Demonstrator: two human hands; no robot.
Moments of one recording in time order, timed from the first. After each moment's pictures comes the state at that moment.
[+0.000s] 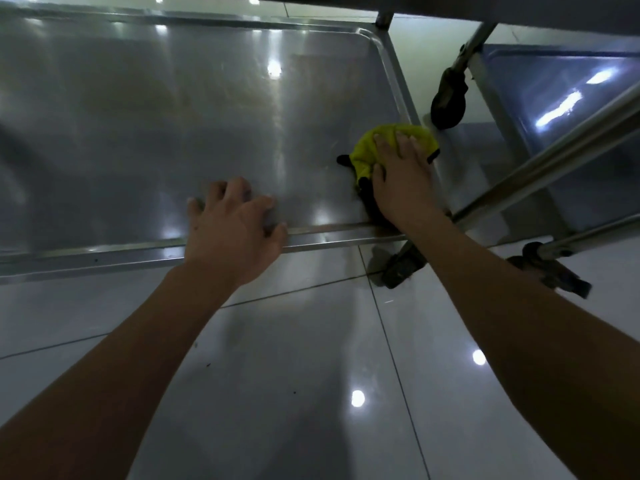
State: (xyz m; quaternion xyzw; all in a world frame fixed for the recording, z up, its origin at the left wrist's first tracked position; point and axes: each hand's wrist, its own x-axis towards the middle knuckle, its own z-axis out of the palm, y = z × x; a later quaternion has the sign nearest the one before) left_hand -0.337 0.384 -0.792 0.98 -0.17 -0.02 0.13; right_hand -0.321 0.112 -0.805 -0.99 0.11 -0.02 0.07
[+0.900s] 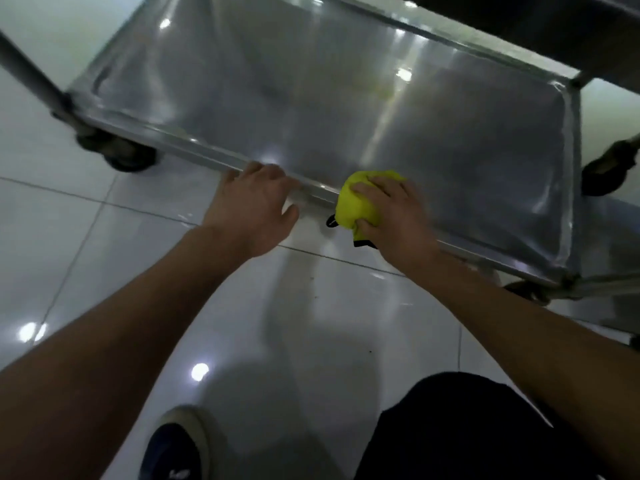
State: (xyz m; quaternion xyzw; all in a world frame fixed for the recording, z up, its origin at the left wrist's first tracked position) left_hand -0.412 0.576 -0.734 0.99 -0.08 -0.05 0.10; right_hand -0.379 0.336 -0.772 -0.97 -0.19 0.06 0.15
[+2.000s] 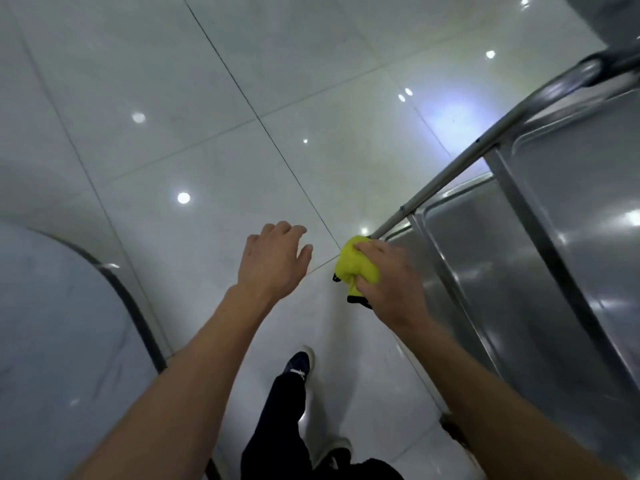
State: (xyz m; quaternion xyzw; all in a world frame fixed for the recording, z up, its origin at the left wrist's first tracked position) left_hand -0.685 0.906 -0.234 0.89 0.40 -0.05 0.22; right_hand -0.526 0.754 -0.230 -0.84 -0.48 0.20 0.14
